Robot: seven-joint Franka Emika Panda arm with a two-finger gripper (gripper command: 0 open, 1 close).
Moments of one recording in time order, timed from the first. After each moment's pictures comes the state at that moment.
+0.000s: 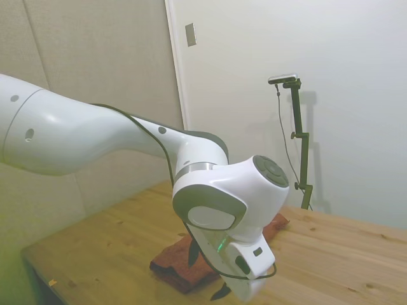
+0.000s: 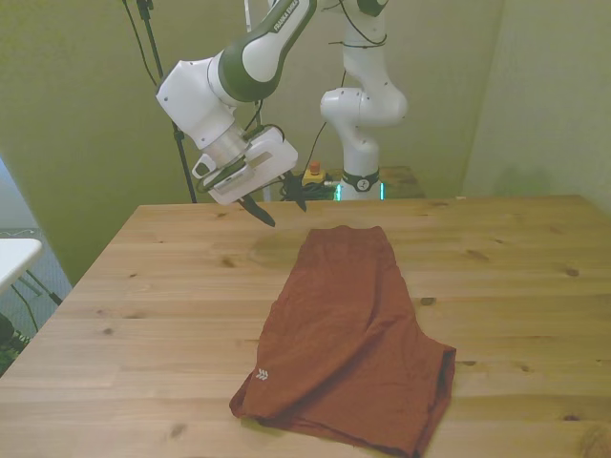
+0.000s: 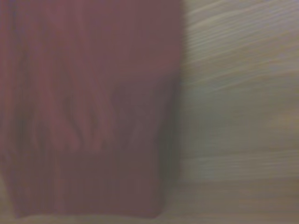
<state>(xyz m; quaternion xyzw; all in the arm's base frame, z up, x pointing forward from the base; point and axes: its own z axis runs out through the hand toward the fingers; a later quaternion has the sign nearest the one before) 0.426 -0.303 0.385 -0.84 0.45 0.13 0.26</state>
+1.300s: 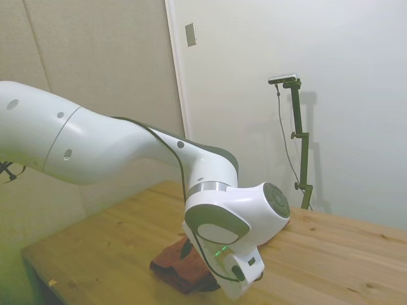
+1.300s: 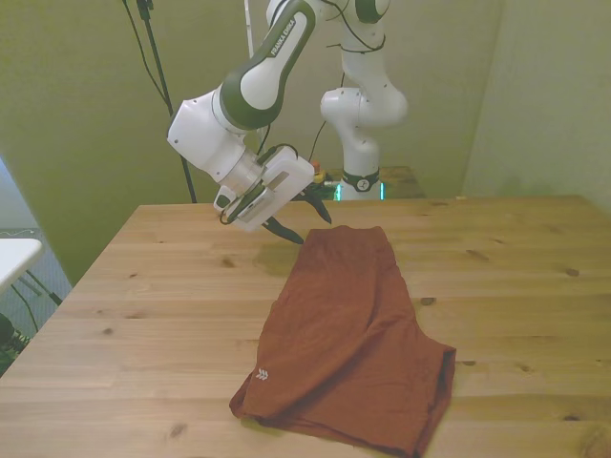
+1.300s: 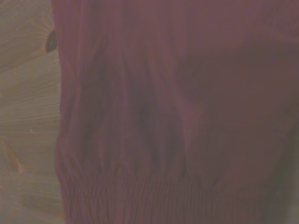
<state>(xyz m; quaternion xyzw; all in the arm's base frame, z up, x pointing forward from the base) 0.453 -0.278 0.344 -0.84 0.41 0.16 0.32</state>
